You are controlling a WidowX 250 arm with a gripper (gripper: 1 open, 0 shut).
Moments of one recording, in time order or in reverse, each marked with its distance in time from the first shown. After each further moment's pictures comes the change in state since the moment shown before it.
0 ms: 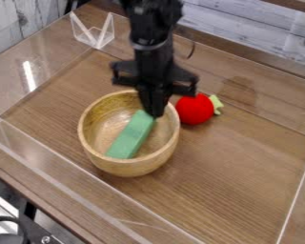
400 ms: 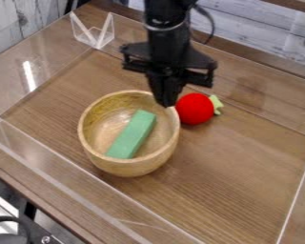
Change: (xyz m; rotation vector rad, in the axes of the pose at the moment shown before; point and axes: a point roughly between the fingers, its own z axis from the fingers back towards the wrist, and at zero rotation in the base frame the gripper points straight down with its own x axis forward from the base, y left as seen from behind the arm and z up) arm -0.006 -0.010 0.019 0.008 -0.033 -0.017
